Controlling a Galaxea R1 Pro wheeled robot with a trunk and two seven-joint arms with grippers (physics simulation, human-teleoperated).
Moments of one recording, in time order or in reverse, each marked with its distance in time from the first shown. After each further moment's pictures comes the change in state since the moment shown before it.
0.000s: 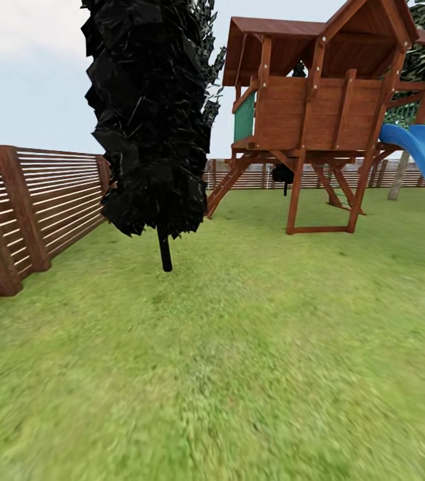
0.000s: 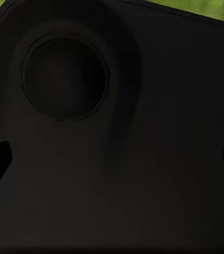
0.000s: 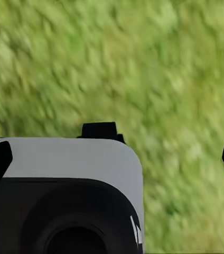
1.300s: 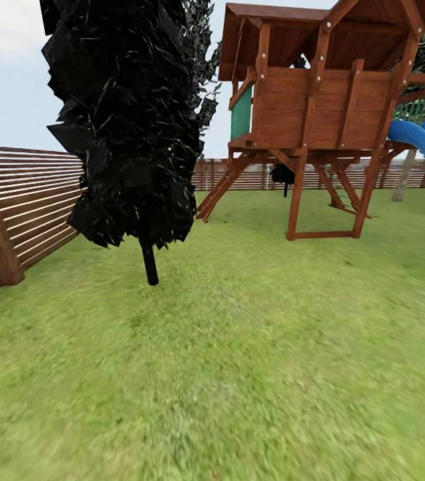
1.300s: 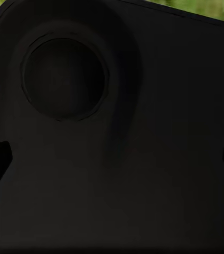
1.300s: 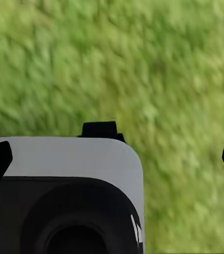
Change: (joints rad) left arm 0.000 0.000 0.000 0.000 0.000 0.000 -0.001; right arm 0.000 0.000 0.000 0.001 0.000 0.000 0.000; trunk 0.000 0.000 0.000
